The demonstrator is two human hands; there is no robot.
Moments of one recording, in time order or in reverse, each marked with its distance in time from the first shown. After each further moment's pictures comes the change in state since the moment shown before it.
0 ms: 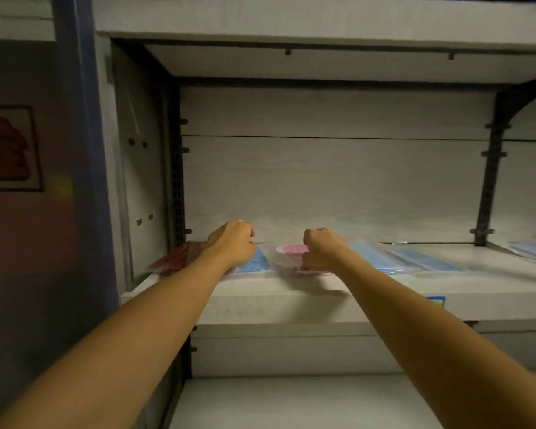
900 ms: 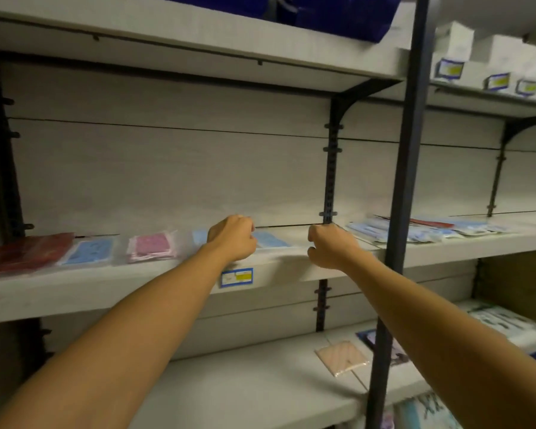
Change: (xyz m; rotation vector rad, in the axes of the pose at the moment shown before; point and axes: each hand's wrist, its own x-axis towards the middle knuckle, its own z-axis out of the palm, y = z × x) left_hand -0.018 0.317 0.061 -0.101 -0.046 0.228; right_hand -0.169 0.289 -0.057 -0.113 0.055 0.218
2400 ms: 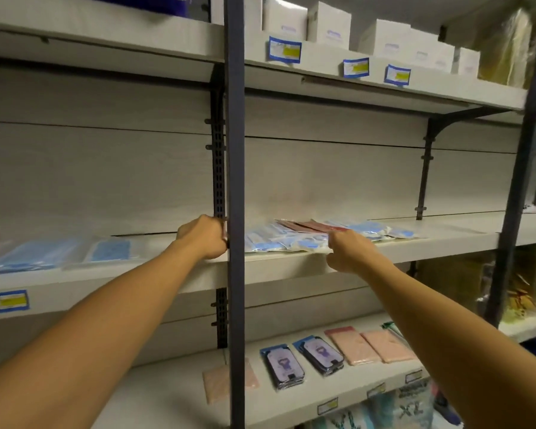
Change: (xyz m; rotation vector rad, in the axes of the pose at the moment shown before) left_hand 0.104 0.306 0.094 0.163 -0.076 -0.104; right_hand -0.003 0.416 0.011 -0.062 -0.003 0.106
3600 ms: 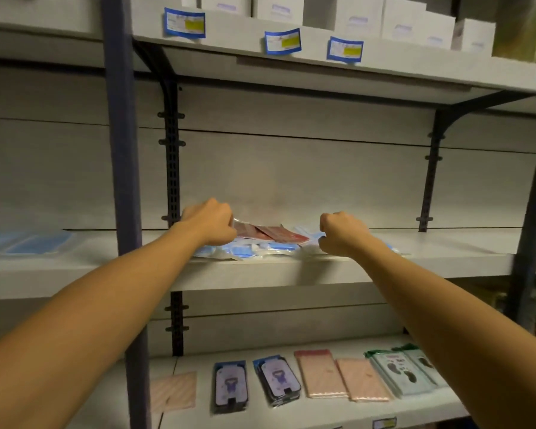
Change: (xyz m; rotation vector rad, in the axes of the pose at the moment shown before) left_hand 0.072 0.185 0.020 0.162 0.024 -0.010; right_hand 0.100 0.172 0.015 0.059 0.066 -0.197
